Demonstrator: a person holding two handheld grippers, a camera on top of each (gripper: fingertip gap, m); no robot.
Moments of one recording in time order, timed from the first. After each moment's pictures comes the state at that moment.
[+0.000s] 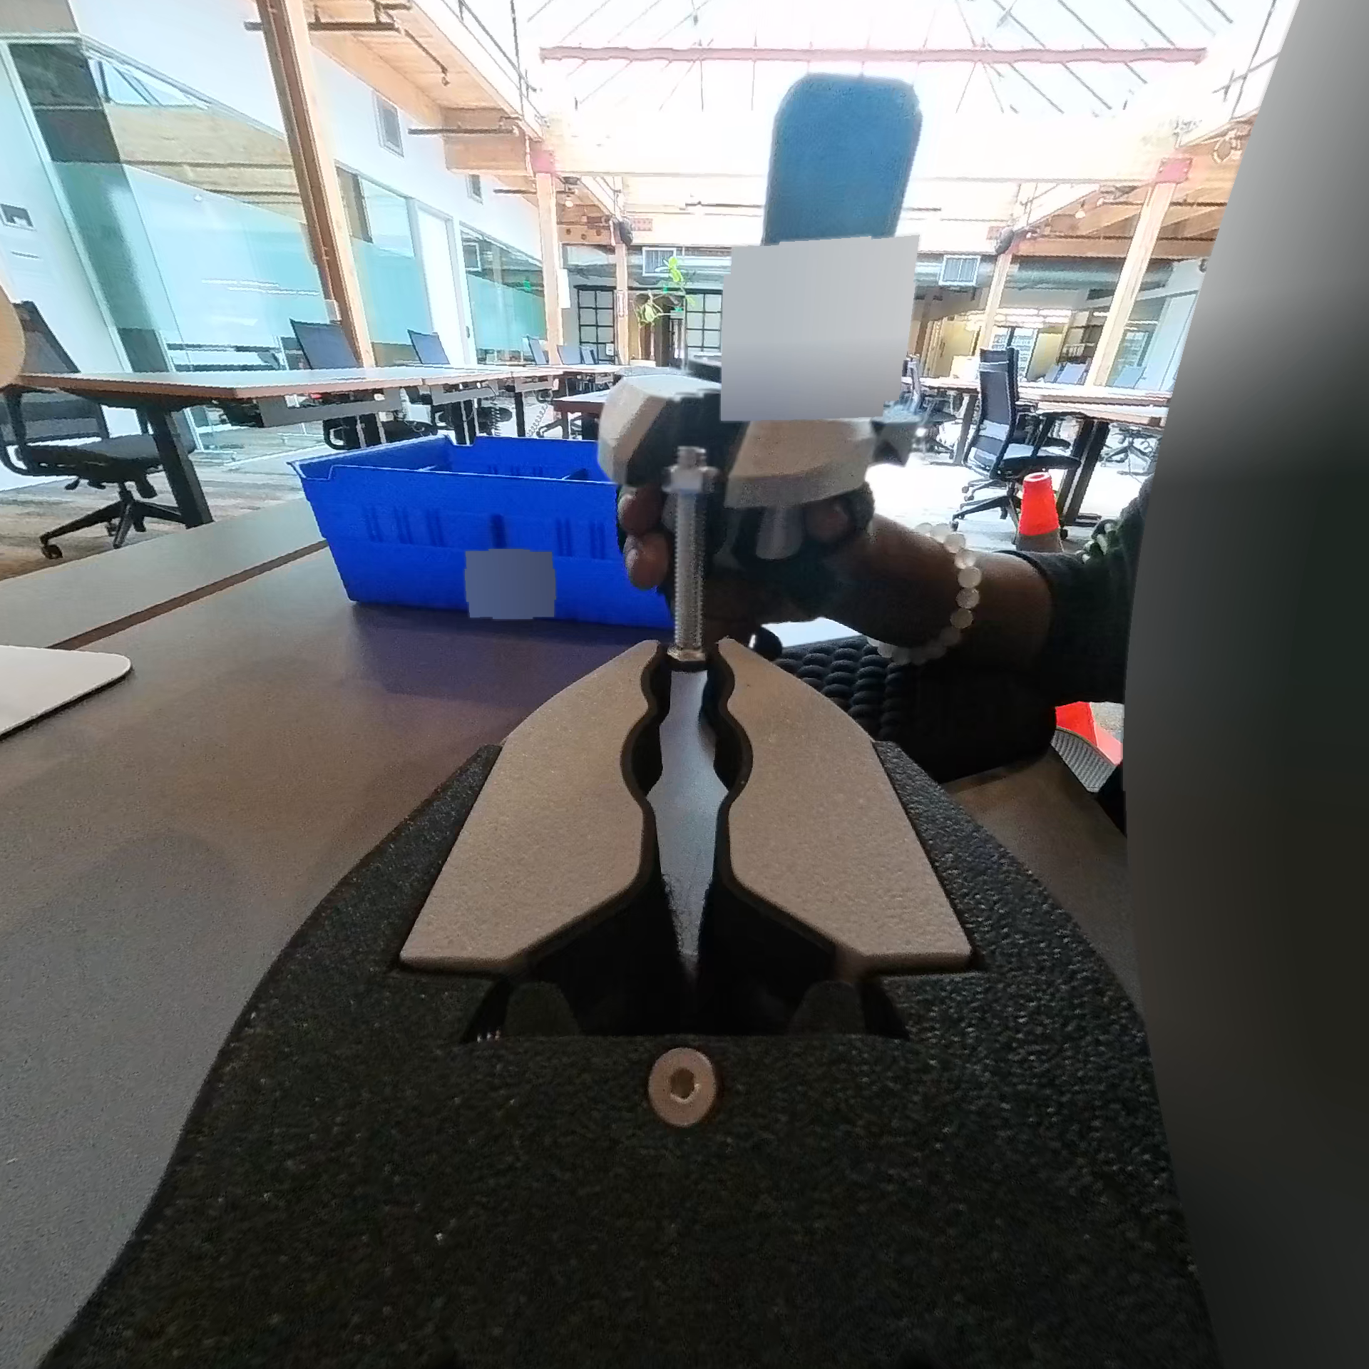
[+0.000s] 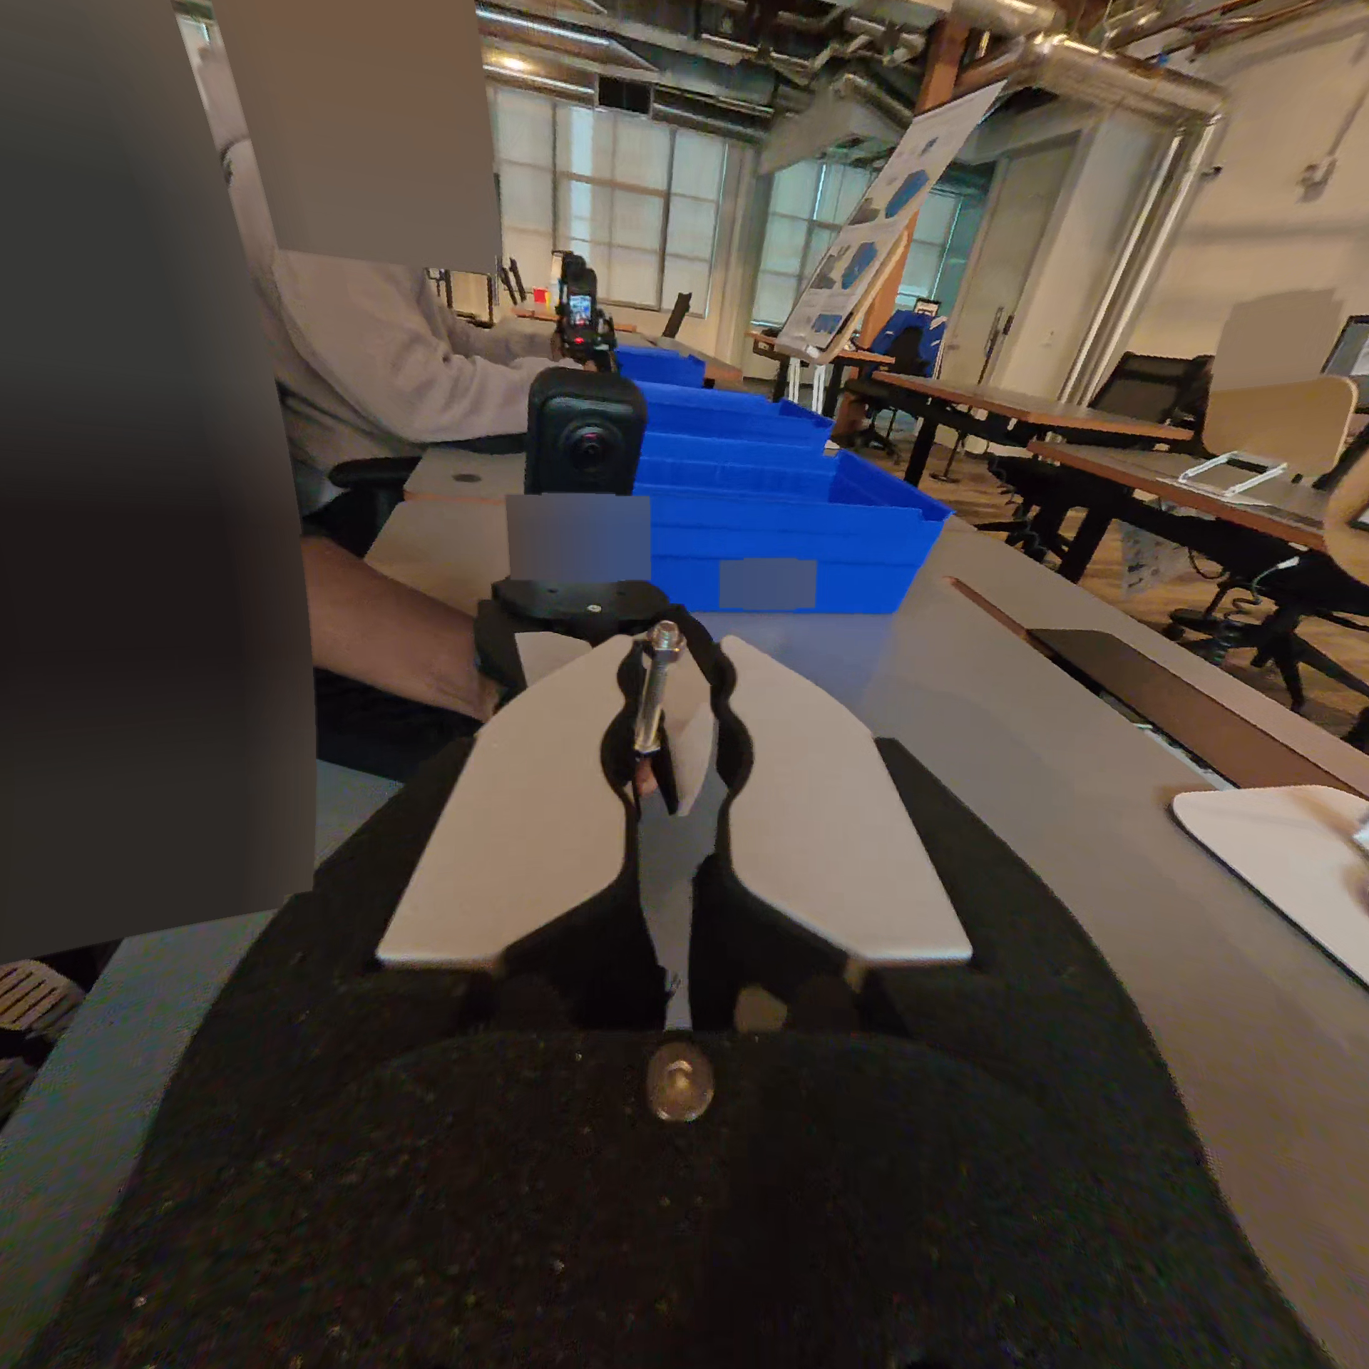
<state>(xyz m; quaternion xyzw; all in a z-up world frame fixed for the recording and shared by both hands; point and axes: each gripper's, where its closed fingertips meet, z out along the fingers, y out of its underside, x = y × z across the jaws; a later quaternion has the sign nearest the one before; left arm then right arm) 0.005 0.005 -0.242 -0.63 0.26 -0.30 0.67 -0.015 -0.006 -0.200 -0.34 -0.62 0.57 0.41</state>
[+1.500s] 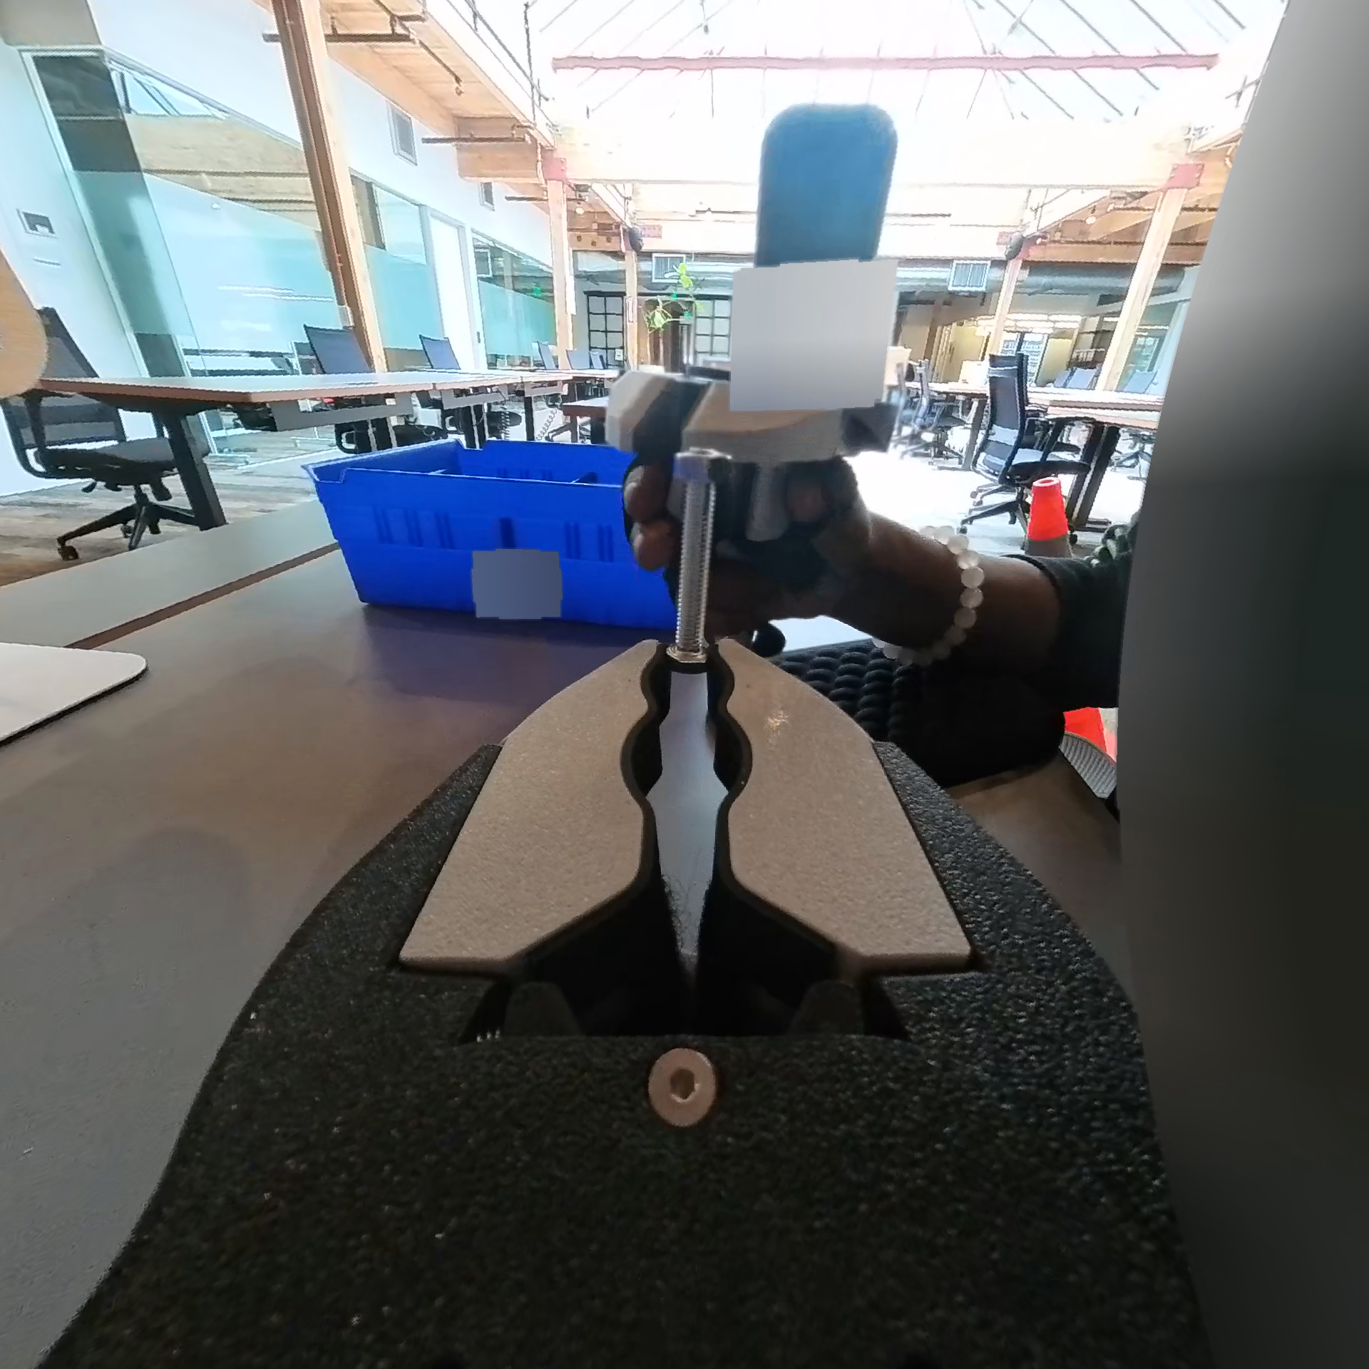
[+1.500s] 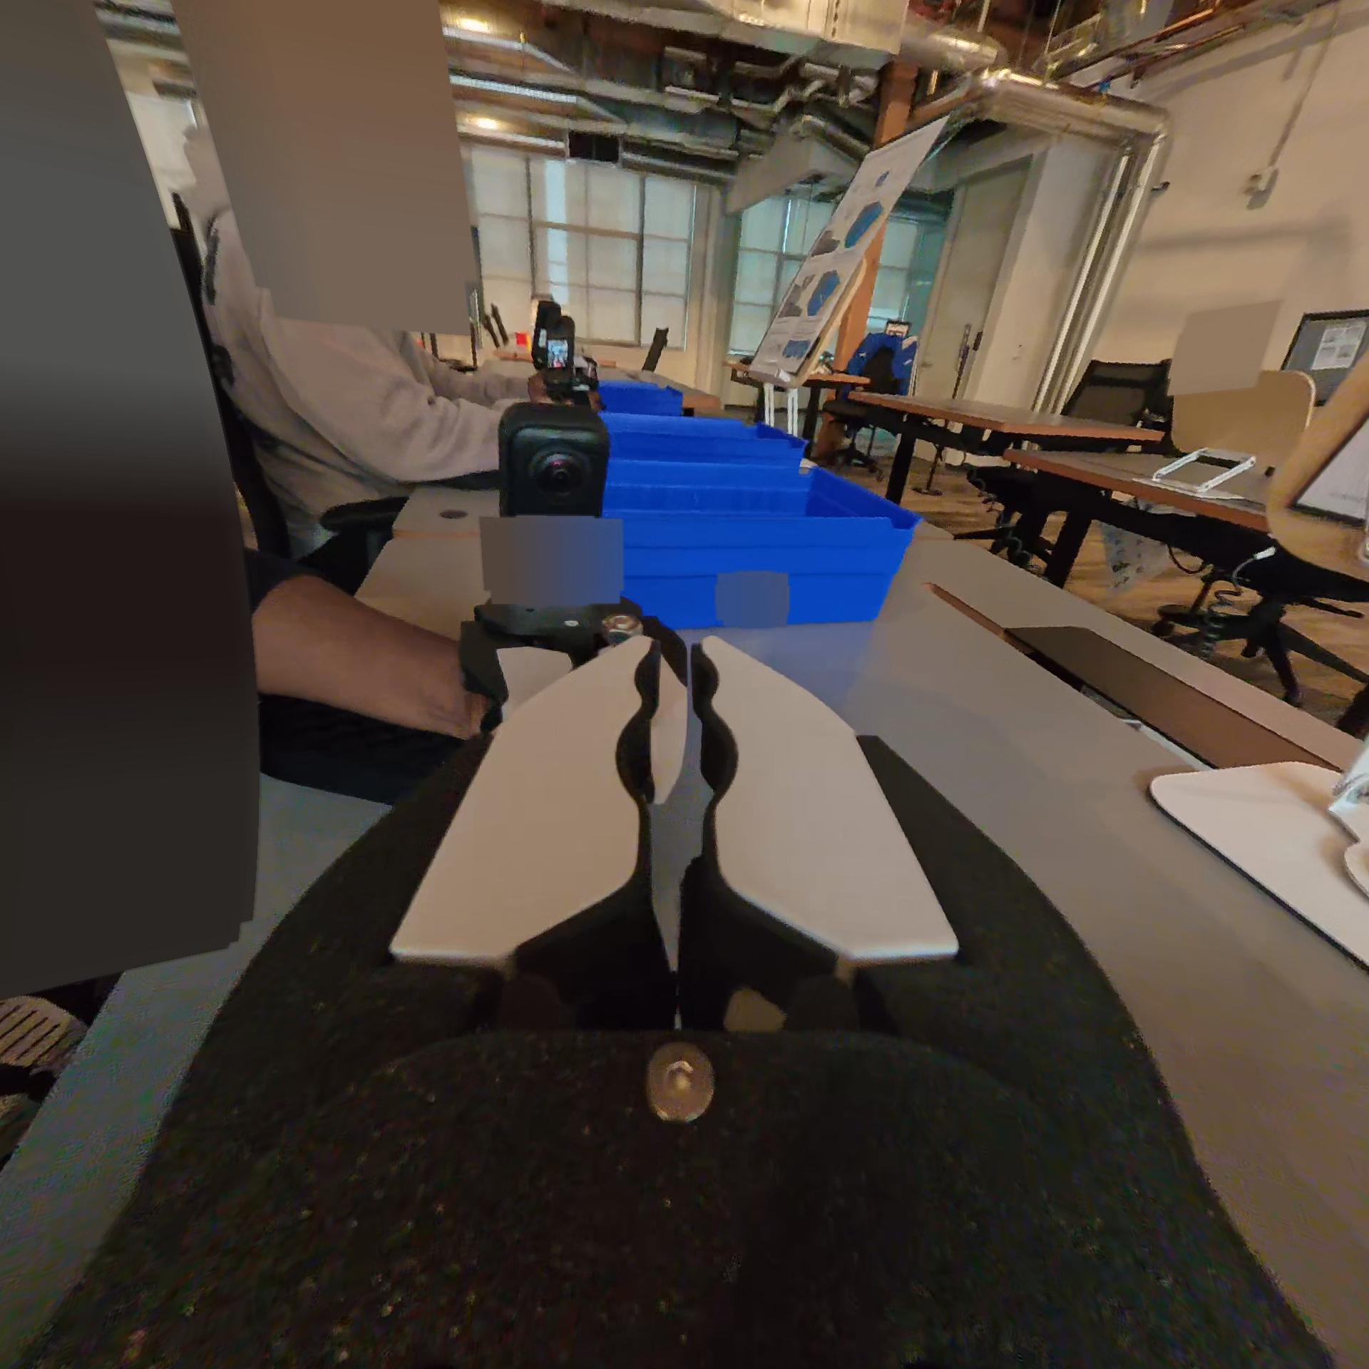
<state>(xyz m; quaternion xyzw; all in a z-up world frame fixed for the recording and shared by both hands) 0.003 0.005 -0.241 -0.63 0.26 -0.30 0.67 -0.010 0.008 -0.193 -0.35 -0.59 0.59 0.42</state>
